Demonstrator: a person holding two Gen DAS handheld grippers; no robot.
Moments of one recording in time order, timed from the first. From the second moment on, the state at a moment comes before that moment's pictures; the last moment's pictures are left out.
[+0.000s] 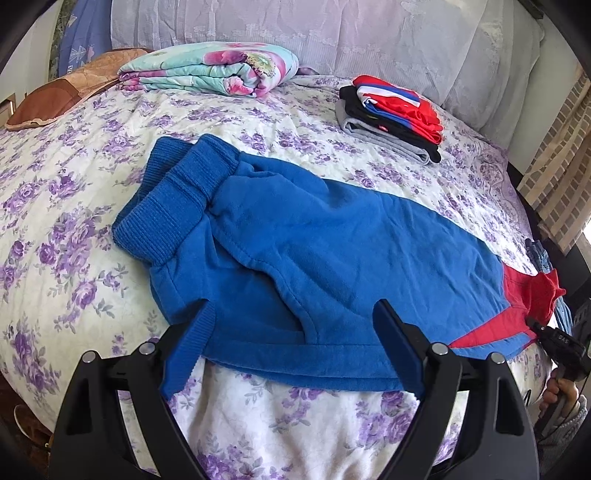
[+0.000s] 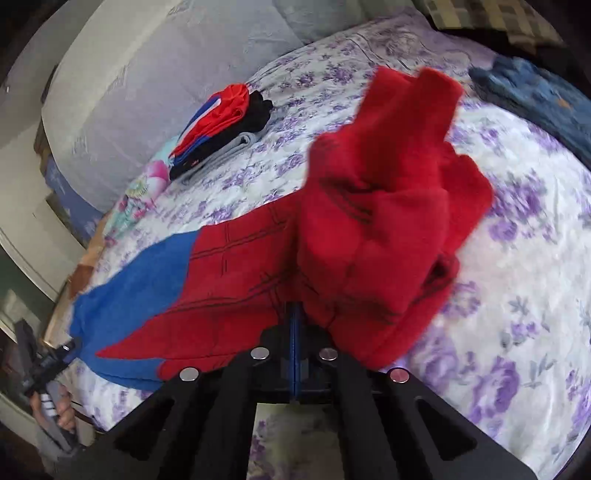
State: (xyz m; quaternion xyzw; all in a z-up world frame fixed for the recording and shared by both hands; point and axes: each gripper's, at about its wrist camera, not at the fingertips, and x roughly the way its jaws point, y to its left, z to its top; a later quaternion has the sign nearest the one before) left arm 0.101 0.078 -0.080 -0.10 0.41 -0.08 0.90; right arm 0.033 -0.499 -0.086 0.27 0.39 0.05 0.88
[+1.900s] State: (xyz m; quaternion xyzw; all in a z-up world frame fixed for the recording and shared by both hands) left arm 0.096 0.013 -0.076 -0.03 0.36 -0.10 0.93; right arm 0.012 -0.553 -0.073 0.29 0.34 -0.03 0.89
